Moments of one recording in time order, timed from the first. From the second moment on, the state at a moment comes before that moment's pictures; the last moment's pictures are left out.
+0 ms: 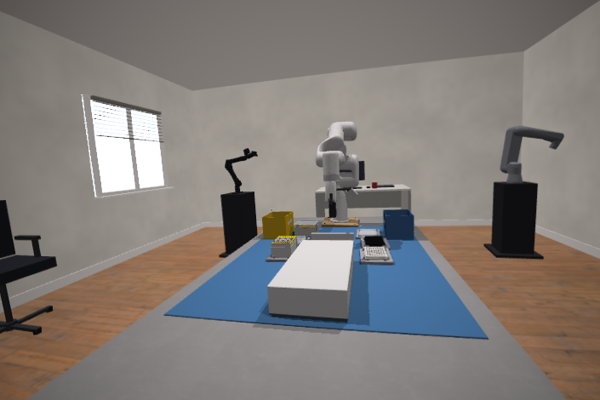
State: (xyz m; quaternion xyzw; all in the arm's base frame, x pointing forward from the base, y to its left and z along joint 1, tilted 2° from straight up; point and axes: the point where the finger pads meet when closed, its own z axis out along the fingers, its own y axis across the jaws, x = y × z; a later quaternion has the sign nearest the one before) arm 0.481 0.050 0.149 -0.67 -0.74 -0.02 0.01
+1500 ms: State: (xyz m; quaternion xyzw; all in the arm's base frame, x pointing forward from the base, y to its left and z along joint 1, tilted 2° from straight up) arm 0.492 -0.130 0.146 -0.97 -0.23 -0.01 0.02
